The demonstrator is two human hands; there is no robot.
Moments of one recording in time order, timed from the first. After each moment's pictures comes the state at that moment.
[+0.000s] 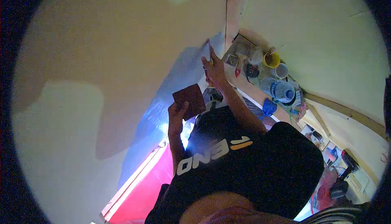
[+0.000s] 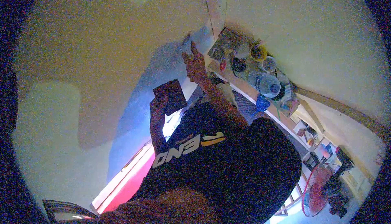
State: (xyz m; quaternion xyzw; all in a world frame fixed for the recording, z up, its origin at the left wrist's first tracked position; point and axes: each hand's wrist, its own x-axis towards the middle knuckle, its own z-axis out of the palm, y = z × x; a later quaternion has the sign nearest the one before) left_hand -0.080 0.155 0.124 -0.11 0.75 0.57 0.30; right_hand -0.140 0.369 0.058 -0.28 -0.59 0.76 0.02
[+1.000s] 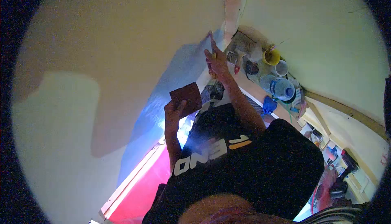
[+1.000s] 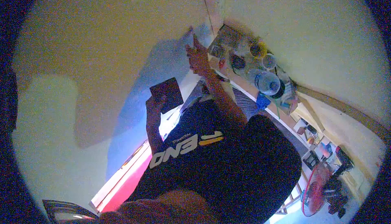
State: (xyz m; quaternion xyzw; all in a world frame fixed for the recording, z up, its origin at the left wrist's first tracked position) left_hand -0.075 0.161 0.149 -0.10 0.75 0.59 0.27; right_hand -0.145 0.387 0.037 -0.26 -0.55 0.79 0.02
